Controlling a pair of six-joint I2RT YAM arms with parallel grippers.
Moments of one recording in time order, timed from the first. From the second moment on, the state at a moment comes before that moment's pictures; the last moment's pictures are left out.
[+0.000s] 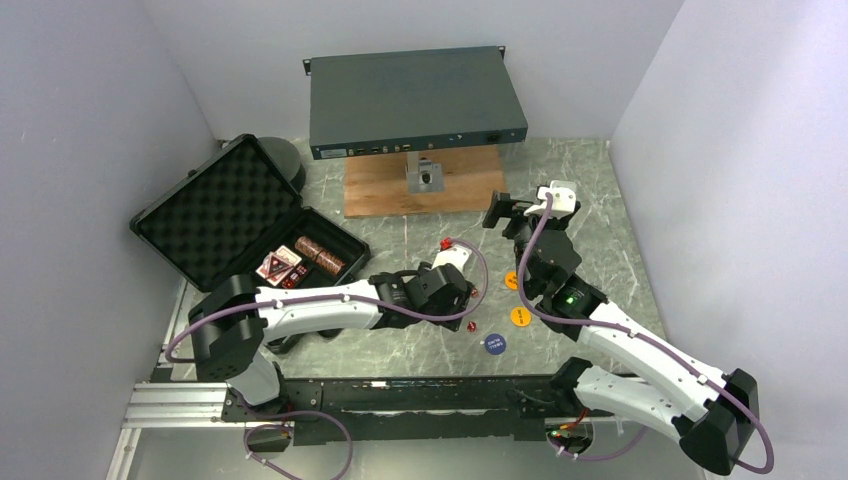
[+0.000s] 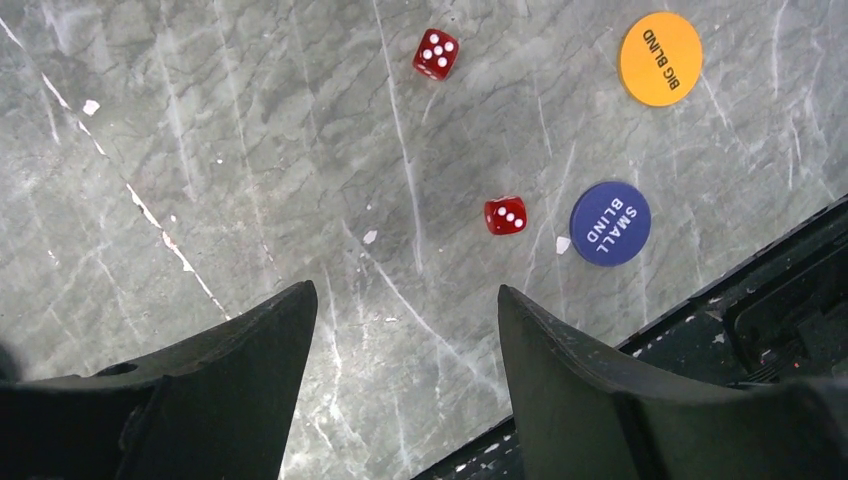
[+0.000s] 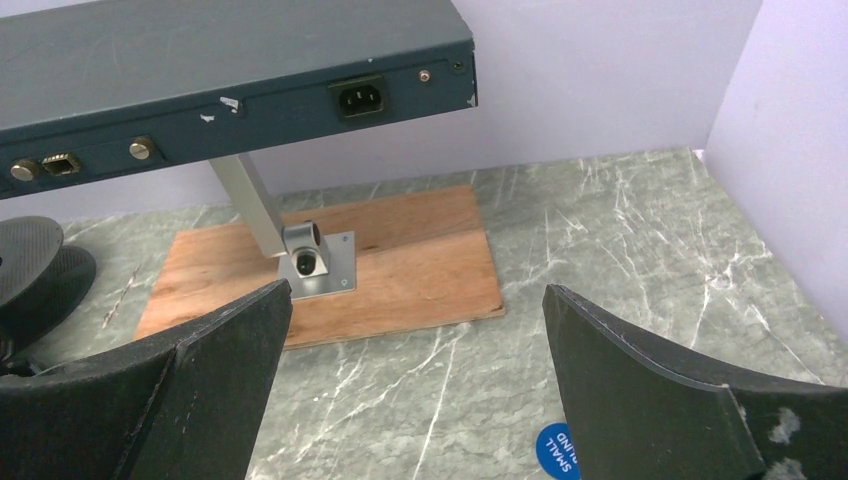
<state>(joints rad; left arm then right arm) -1.19 1.59 1.09 -0.36 -0.31 -0.60 0.76 0.89 0.71 0.30 0.81 0.06</state>
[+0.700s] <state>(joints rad) -1.21 1.70 1.13 -0.36 -0.32 -0.67 0.76 0.89 0.67 0.31 0.83 0.06</state>
